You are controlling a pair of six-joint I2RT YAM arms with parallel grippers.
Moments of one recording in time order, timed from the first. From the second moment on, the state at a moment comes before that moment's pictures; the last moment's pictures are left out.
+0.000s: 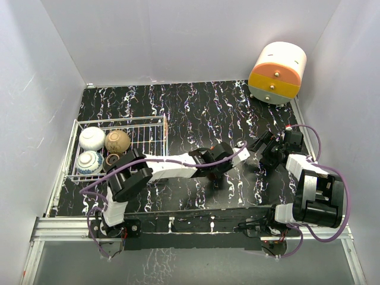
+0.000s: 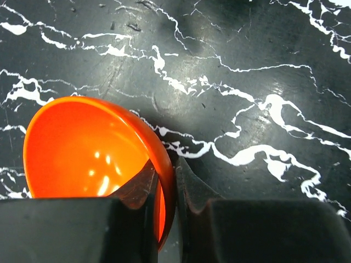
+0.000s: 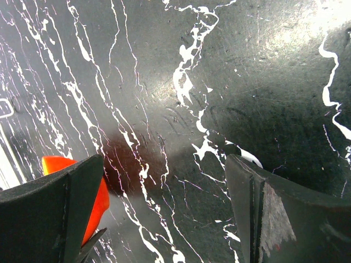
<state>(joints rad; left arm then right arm) -1.12 1.97 1.31 -0.09 -0.08 0.16 -0.24 1.35 0.56 -0.08 -0.45 0.53</state>
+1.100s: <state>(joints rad) -0.11 1.03 0.41 0.54 0.27 -1.05 -0.24 1.35 0.56 -0.09 -0.45 0.52</state>
